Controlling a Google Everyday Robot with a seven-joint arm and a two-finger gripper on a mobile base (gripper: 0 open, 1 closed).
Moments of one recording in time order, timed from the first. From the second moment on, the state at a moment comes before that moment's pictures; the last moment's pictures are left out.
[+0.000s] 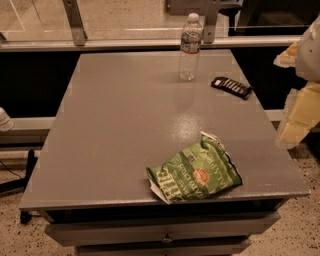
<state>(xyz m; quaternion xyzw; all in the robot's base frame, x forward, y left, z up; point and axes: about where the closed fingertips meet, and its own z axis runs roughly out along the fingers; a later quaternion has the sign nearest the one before) 0.438 -0.217 0.976 -0.60 0.78 -0.03 0.16</state>
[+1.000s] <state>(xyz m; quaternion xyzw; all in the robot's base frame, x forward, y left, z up) 0.495 -0.230 0.953 -0.60 0.77 -0.02 0.22</state>
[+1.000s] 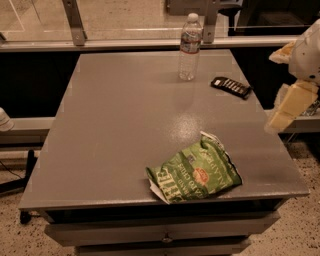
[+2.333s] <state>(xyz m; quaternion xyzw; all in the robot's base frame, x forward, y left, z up) 0.673 -0.283 0.889 -0.39 0.84 0.07 0.37</state>
